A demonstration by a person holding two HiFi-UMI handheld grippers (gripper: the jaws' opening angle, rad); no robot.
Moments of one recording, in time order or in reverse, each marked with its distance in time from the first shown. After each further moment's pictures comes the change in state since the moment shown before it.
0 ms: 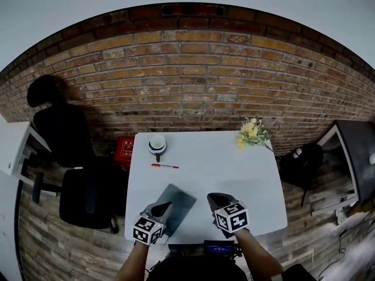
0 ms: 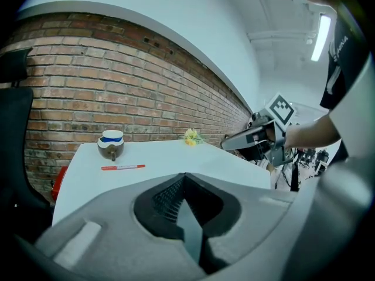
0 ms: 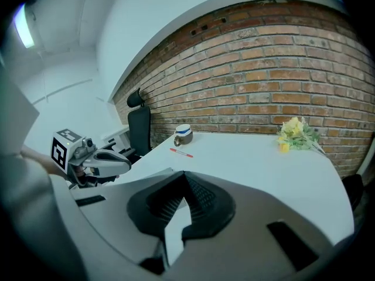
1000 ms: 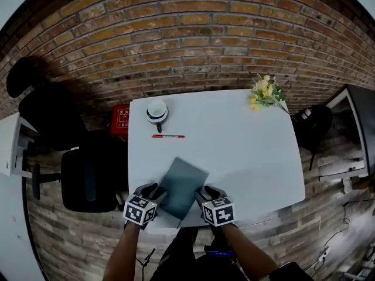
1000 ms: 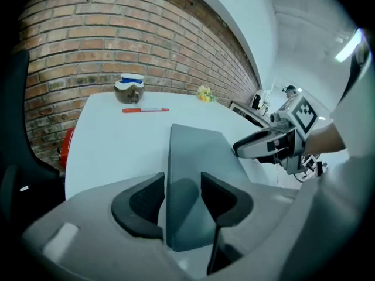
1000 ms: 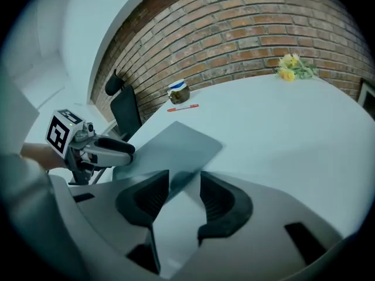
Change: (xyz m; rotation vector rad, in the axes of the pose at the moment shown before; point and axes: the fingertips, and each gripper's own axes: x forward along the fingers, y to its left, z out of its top) left arm -0.008 0.076 -0.116 -0.069 0.399 -0.030; right arm 0.088 0.064 -0.121 0.270 0.194 -0.033
